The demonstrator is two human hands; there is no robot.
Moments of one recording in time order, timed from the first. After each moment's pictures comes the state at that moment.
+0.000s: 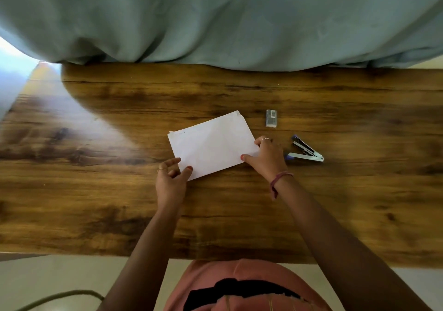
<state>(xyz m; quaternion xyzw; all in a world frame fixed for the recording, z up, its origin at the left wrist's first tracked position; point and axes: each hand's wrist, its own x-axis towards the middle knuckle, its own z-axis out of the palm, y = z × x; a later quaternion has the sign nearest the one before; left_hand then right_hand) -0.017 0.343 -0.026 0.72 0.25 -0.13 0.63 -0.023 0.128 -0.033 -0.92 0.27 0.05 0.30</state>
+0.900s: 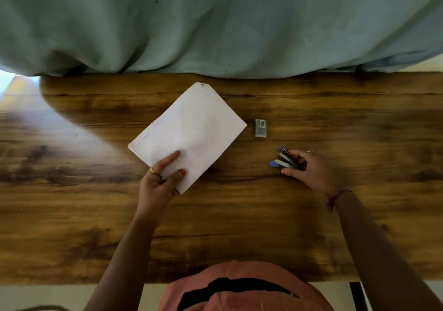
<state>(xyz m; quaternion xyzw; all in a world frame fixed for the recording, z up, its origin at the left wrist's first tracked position) 0.010 0.349 -0.032 0.60 0.03 -0.19 0.78 -0.072 -0.004 -0.030 -0.91 0.21 0.10 0.34</state>
